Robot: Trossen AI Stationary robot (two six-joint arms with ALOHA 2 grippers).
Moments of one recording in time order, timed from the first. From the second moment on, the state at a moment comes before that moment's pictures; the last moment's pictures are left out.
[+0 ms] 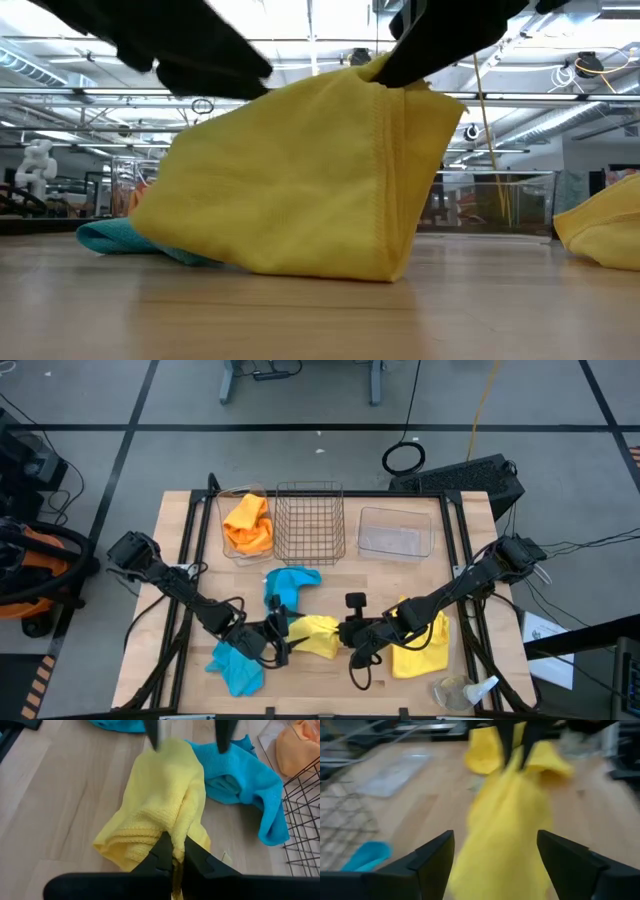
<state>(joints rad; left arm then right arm) -0.60 1.61 0.78 0.31 -0.68 -0.30 0.48 1.71 1.17 -0.31 0.42 0.17</state>
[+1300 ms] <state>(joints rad) -0.45 1.63 0.79 0.45 -0.48 -0.04 0.61 1.58 1.17 -0.51 0.67 0.36</state>
